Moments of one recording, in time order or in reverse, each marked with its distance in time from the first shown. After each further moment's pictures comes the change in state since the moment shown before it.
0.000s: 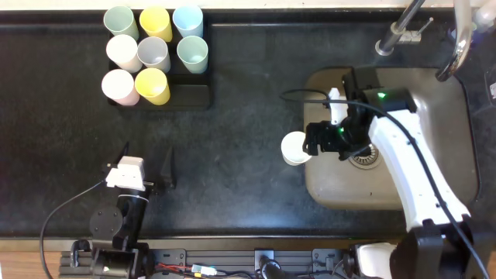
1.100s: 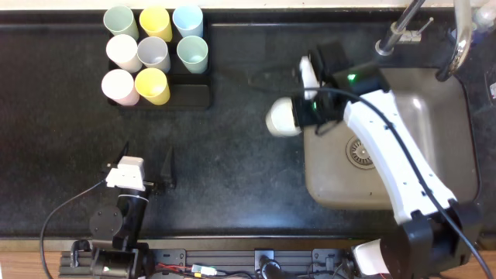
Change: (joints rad) left arm 0.000 0.000 0.000 0.000 0.000 0.000; right arm 0.173 0.094 0.317 0.080 0.066 0.064
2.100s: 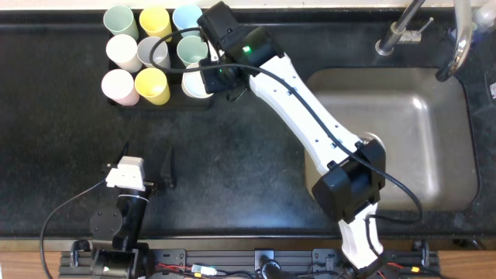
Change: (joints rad) left arm 0.000 -0.001 0.000 0.000 0.000 0.000; right arm 0.333 0.488 0.607 0.024 0.056 0.200
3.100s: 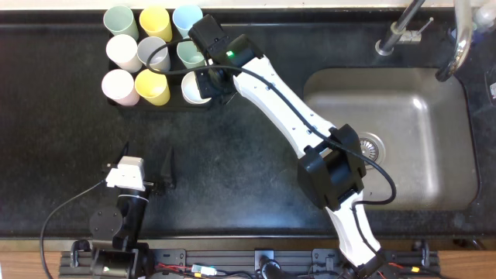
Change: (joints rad) left arm 0.000 0.000 0.000 0.000 0.000 0.000; right arm 0.015 0.127 0.000 0.059 0.030 0.047
